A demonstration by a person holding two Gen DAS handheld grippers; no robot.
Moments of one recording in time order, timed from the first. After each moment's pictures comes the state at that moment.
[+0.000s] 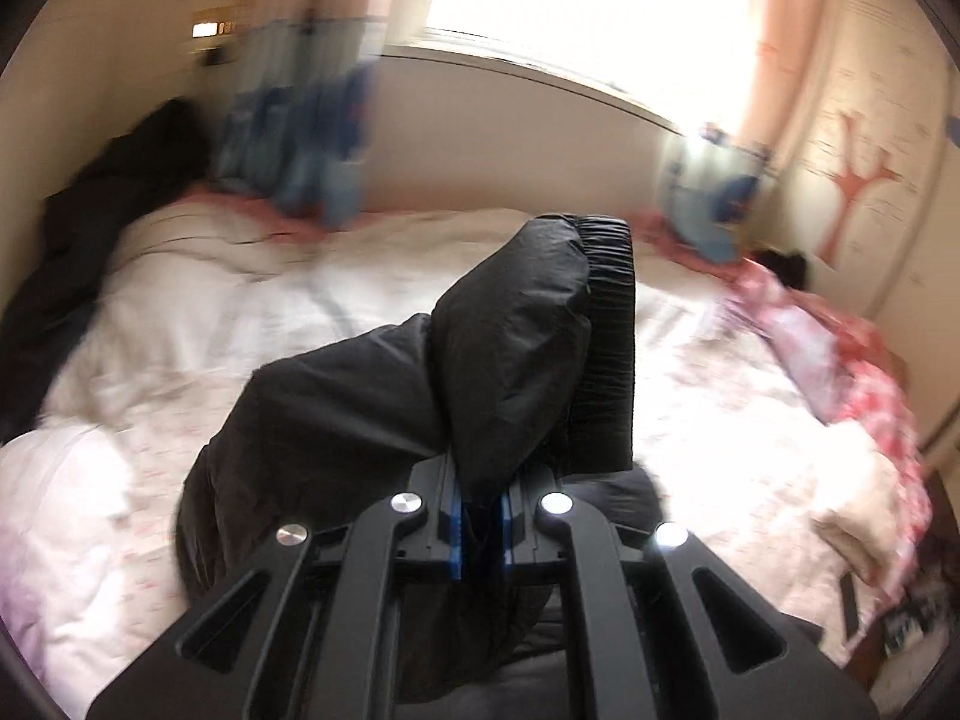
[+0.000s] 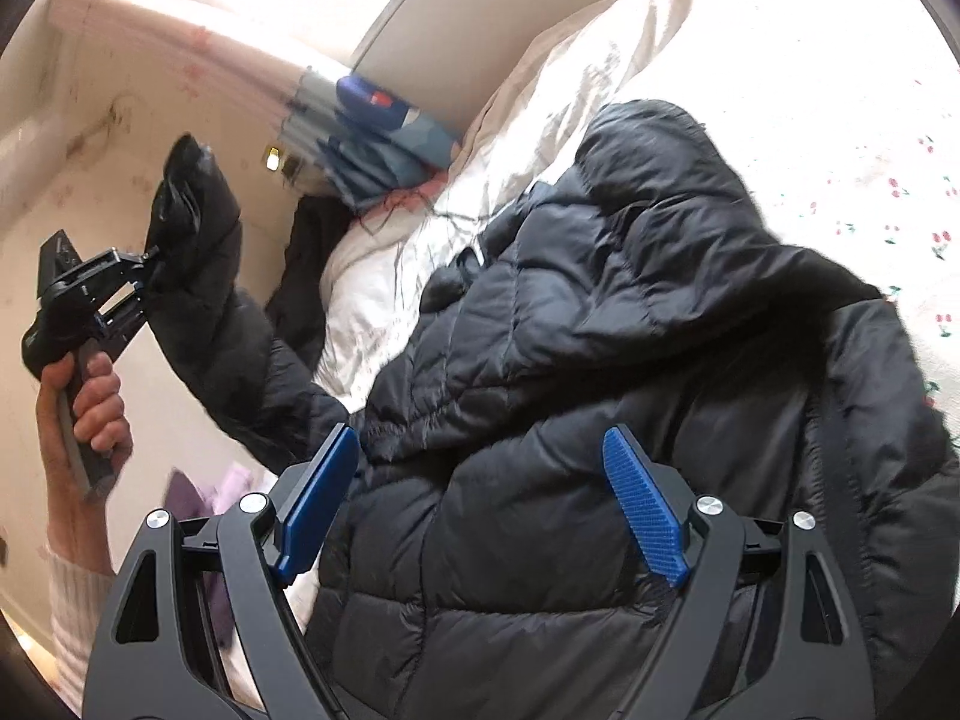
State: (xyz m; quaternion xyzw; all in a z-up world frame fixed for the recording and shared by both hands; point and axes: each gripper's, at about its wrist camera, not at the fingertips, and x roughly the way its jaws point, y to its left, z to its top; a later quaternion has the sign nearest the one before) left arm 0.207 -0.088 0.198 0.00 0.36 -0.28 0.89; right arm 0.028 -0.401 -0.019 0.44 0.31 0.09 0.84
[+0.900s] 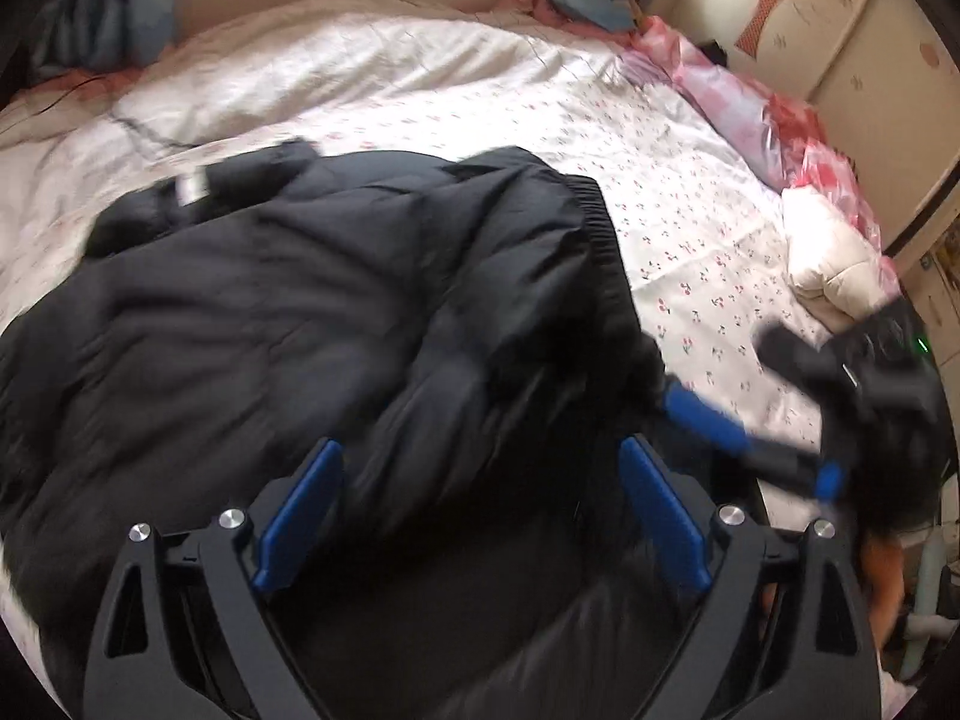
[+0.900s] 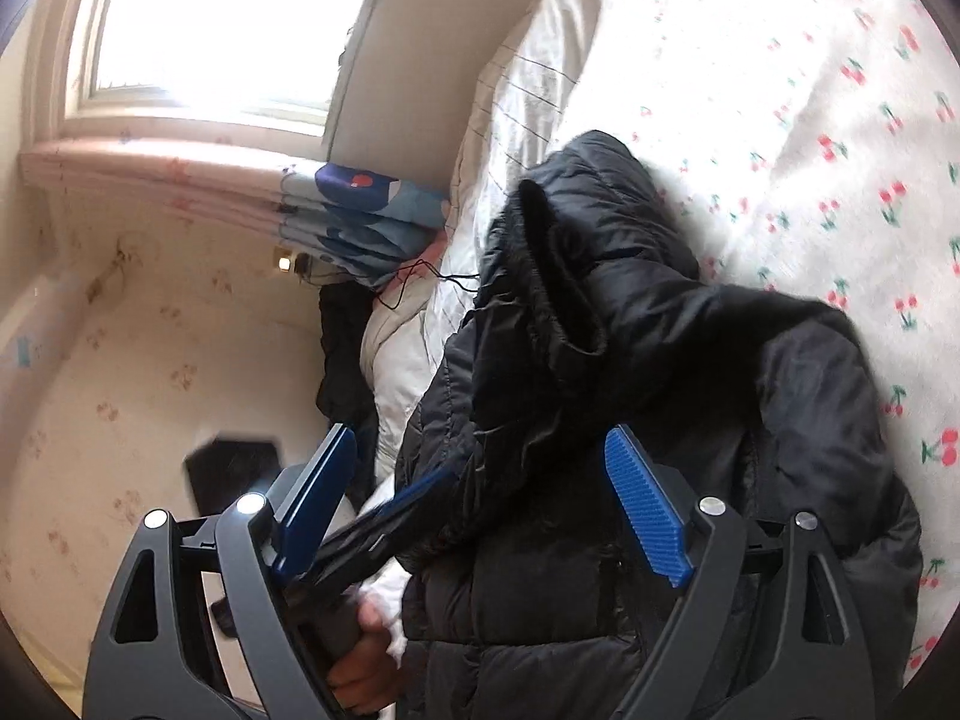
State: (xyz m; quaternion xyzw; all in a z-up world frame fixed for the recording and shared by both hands) left arm 0.128 -0.166 0.006 0.08 0.49 -0.38 0.78; right arm 0.024 -0.462 -0.025 0.53 0.26 0.09 0.80
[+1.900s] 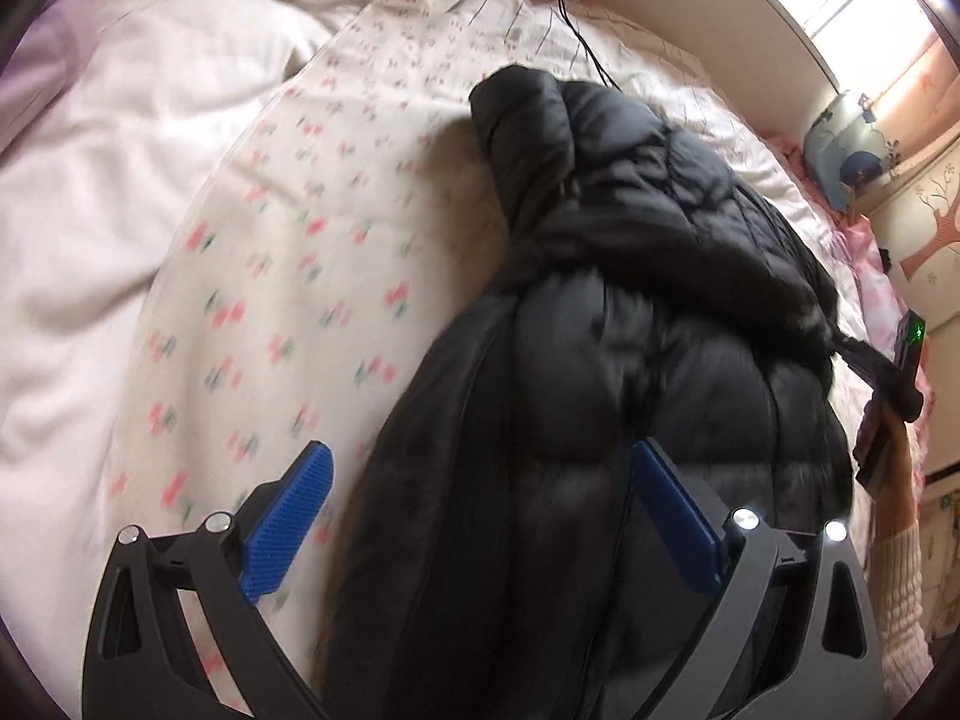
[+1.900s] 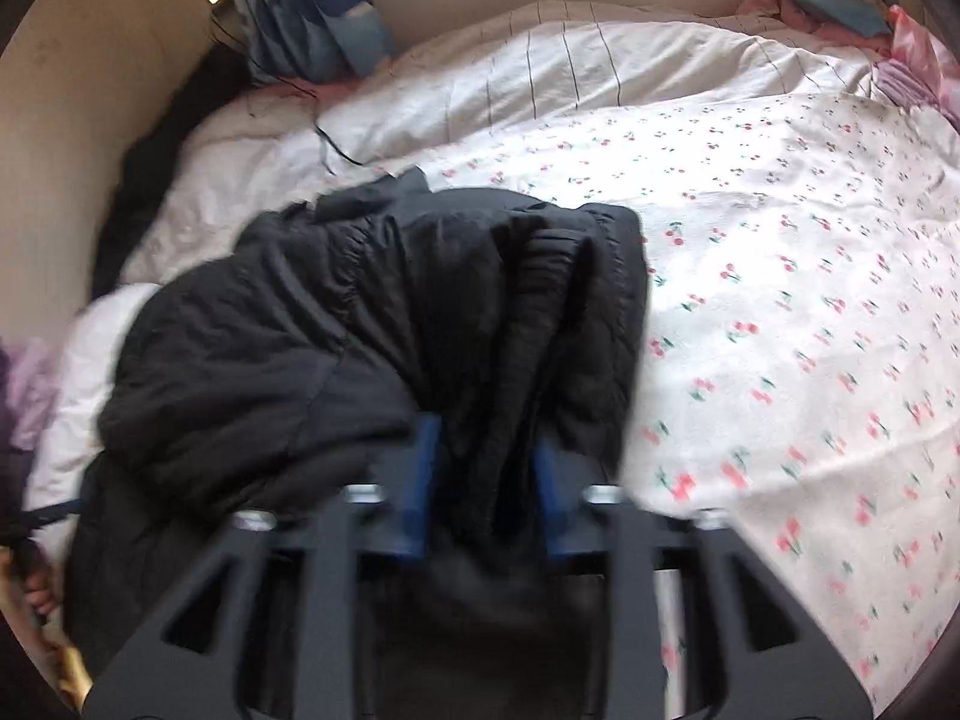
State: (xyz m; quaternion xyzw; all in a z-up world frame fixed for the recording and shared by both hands) left arm 0.103 0.187 -0.049 -0.11 0.55 -0.18 0.80; right arm 0.111 -0.466 0.005 0.16 0.45 0.04 0.88
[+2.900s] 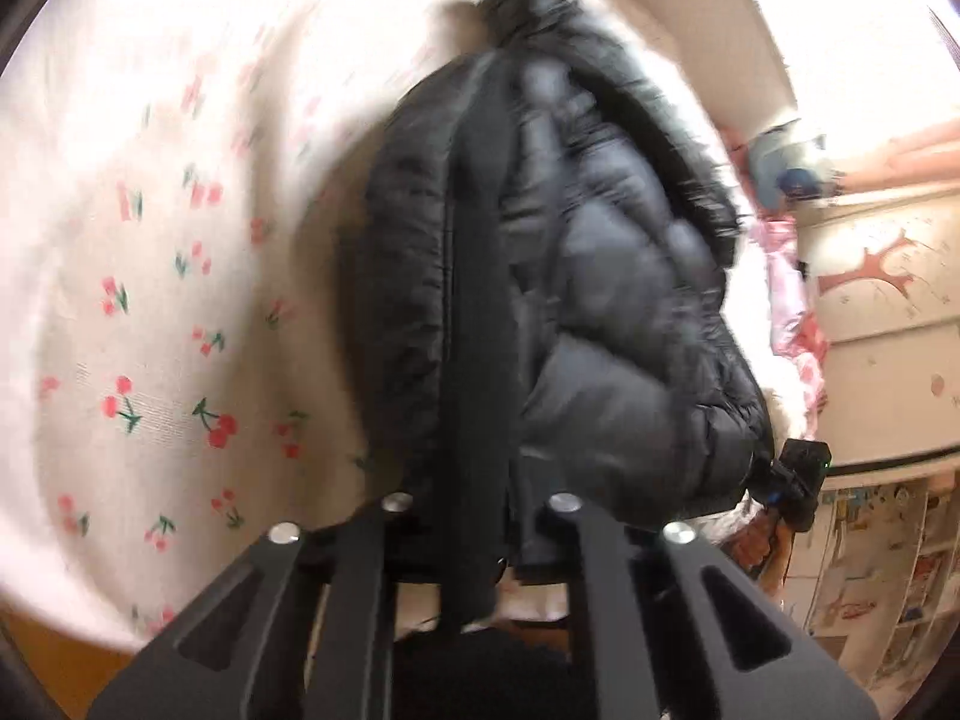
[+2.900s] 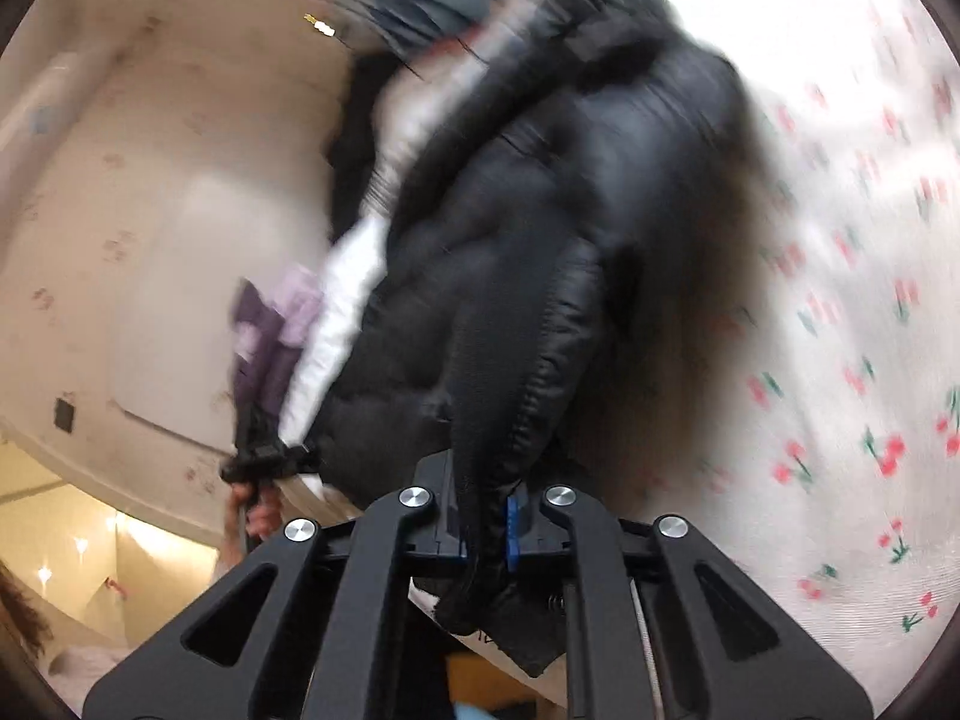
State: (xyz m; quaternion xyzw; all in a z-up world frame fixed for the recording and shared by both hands) left arm -0.049 0.222 -0.043 -0.25 0.59 -0.24 0.73; right arm -0.162 -0.440 0.009 0.40 0.40 0.25 0.79
